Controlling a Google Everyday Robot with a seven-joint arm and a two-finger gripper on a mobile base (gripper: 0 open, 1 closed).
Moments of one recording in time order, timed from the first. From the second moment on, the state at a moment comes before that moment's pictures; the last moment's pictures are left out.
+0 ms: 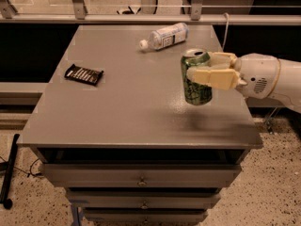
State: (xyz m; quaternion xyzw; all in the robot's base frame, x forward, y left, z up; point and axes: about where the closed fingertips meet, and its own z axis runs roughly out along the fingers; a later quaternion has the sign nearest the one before) arm 0.518 -0.123 0.959 -0.36 0.61 0.43 0.55
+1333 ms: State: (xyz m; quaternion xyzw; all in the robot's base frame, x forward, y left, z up) arm 0.514 -0.113 0.962 -0.45 0.51 0.41 0.61
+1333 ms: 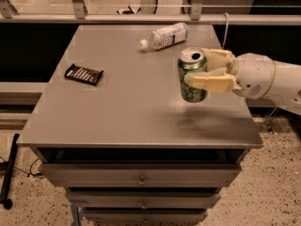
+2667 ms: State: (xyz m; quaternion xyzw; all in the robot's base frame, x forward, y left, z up) arm 0.522 -0.159 0.917 -0.37 0.49 0.45 0.64
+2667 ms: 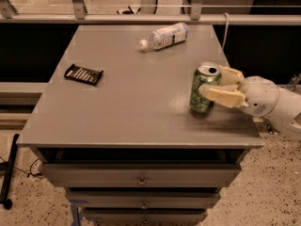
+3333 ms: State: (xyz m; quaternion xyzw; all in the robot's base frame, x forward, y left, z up) arm 0.518 -0.170 0.898 -0.37 0.49 0.46 0.65
